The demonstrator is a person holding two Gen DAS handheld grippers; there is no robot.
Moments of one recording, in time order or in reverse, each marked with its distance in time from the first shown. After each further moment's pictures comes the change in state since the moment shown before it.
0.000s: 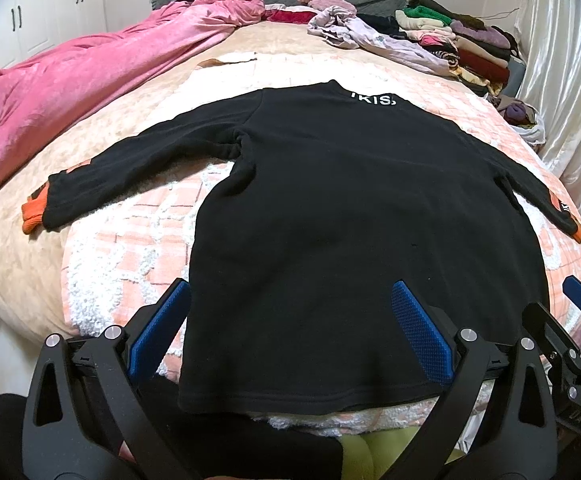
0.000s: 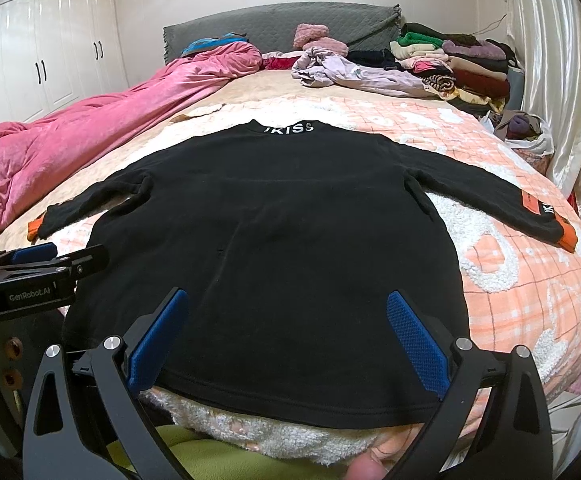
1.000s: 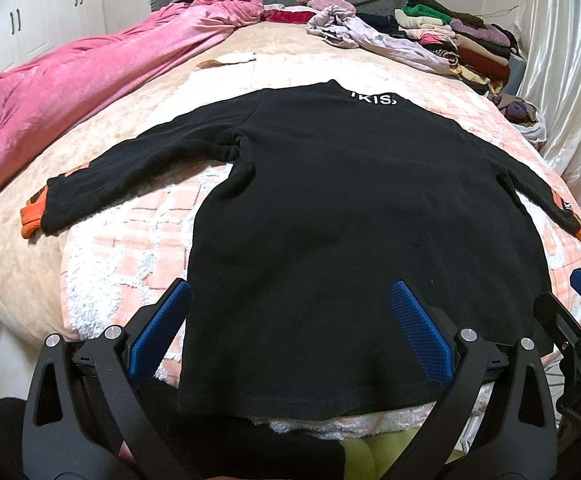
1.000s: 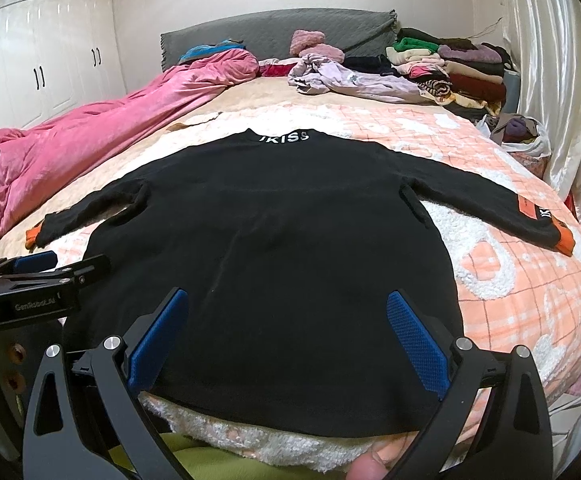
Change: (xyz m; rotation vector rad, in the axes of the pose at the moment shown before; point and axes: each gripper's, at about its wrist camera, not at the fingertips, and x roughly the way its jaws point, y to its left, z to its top) left arm 0.004 -0.001 0.003 0.008 -0.003 0.006; right arm -0.001 -0.003 0.005 0.009 -0.029 -0.012
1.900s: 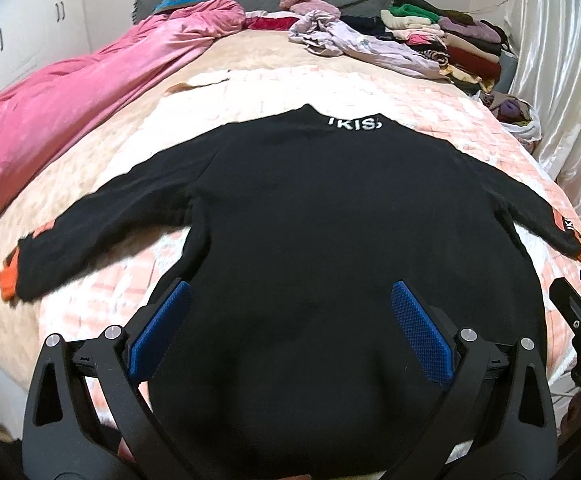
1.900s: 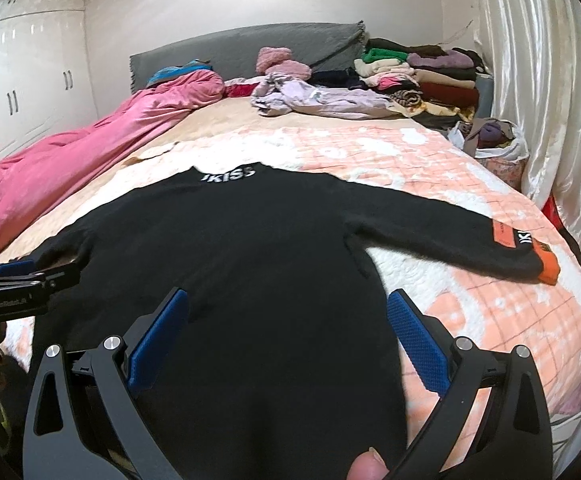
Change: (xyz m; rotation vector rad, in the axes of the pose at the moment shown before) left arm 0.030 -0.036 0.062 0.053 -0.016 -0.018; right arm 0.028 -0.061 0.042 0.057 -0.062 -0.090
